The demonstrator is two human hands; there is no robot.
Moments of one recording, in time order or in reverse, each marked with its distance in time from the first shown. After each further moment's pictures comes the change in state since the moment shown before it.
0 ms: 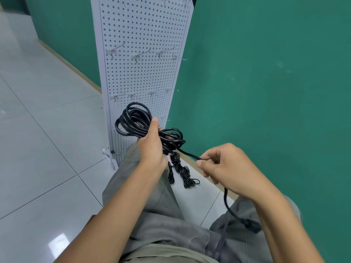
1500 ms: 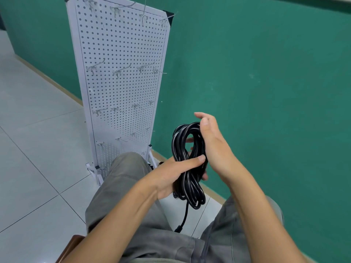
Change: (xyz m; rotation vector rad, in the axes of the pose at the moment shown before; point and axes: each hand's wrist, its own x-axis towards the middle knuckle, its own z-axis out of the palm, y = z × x) left_hand -0.066 -0.013 0.012 0.548 -0.946 -0.332; right_hand 0.017 -0.013 -0.024 0.460 0.253 -0.071
